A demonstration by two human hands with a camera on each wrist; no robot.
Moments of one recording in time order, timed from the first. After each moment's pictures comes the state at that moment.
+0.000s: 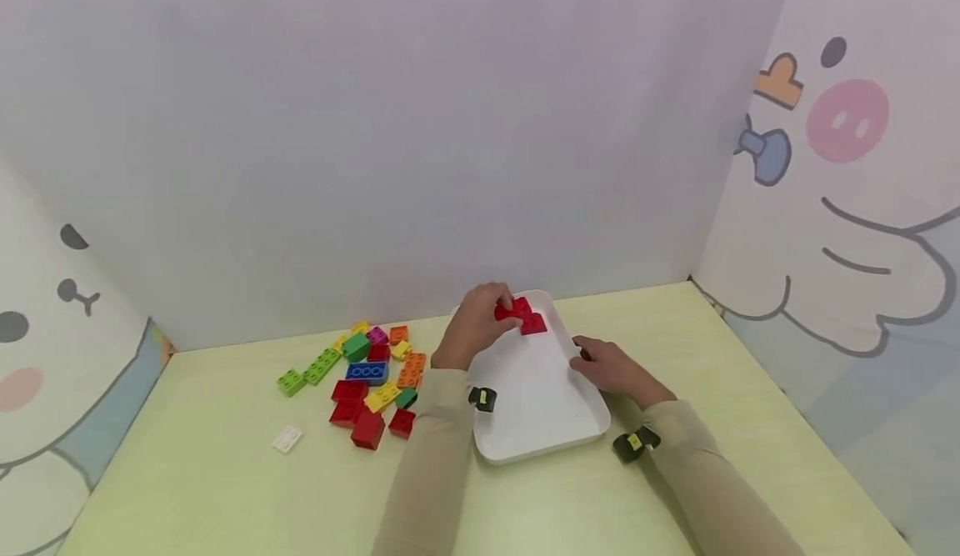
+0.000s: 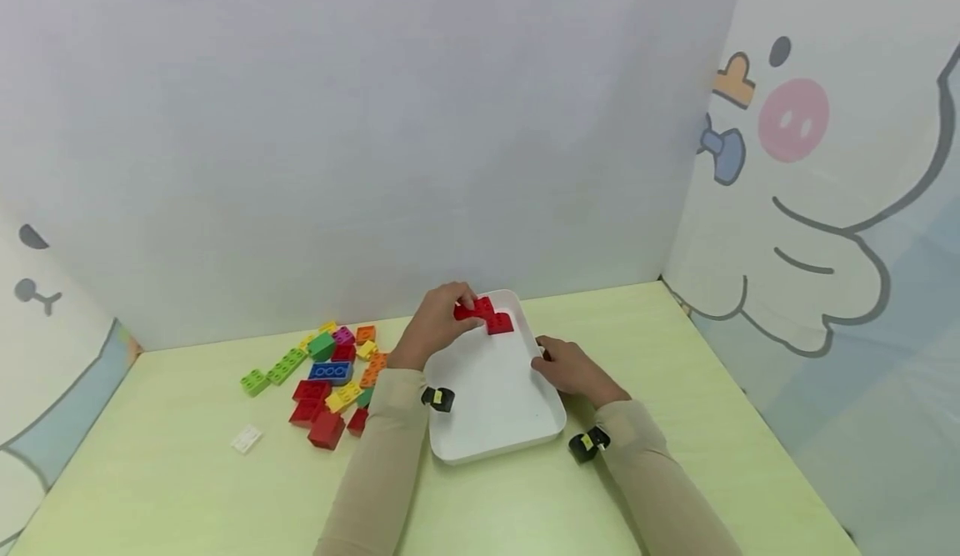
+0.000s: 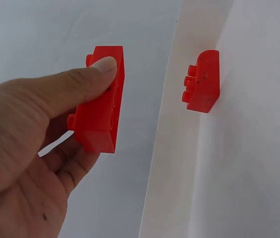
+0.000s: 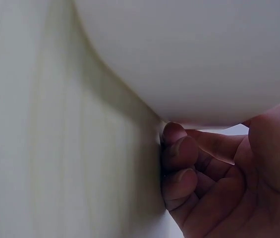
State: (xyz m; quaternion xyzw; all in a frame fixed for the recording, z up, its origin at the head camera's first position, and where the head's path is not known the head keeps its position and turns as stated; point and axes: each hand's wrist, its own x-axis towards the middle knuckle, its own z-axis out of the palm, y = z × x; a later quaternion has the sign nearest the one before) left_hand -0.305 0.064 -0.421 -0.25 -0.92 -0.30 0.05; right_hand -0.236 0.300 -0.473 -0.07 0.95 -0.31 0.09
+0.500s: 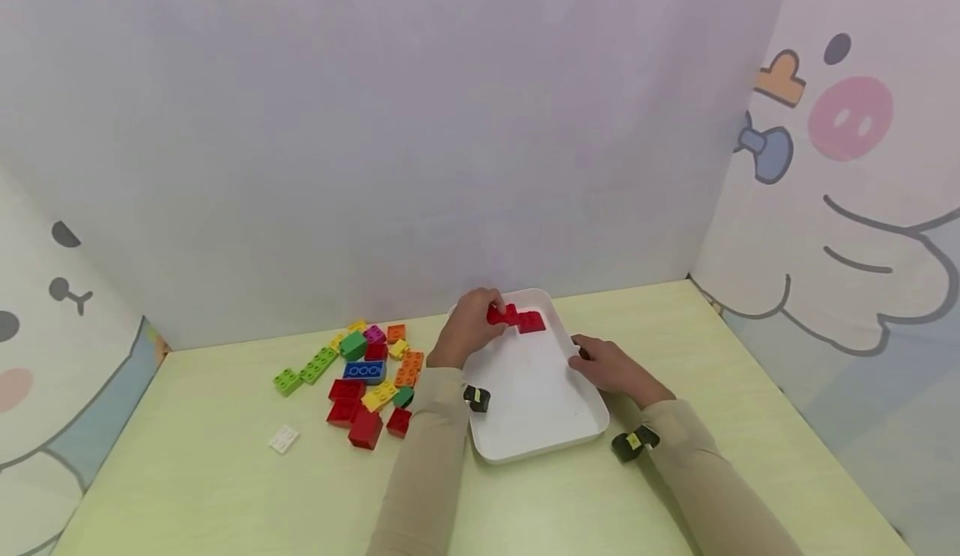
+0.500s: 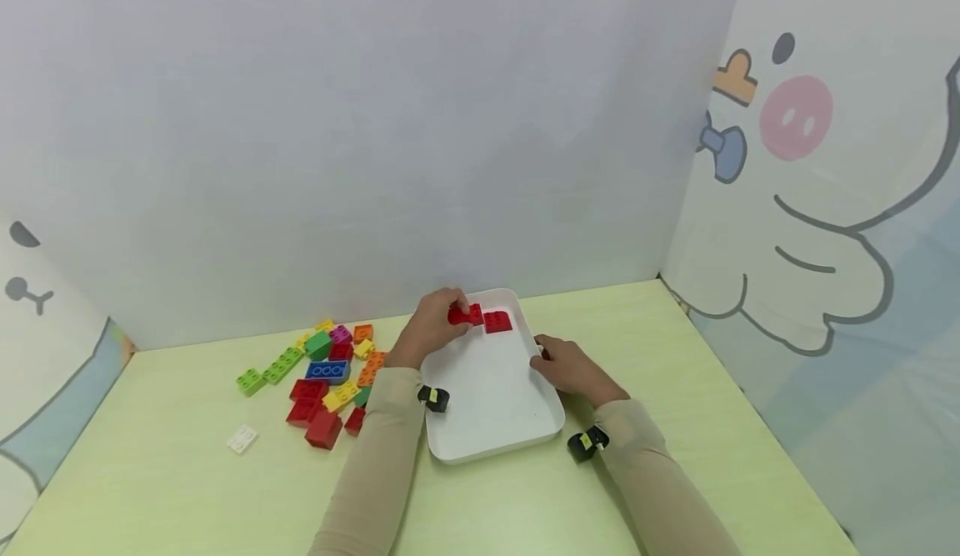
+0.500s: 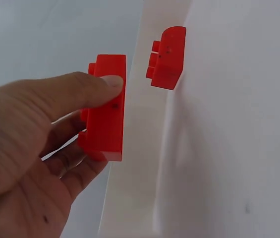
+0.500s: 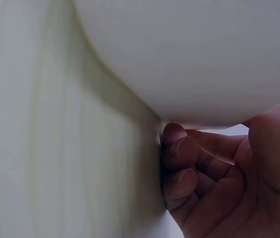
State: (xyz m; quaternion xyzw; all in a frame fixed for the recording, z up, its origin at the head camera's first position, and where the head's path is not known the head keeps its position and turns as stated) left_hand -0.315 0.059 -0.440 -0.22 -0.93 -0.30 0.01; right_hand -0.236 0.301 -0.474 -0.07 0.94 -0.32 0.09
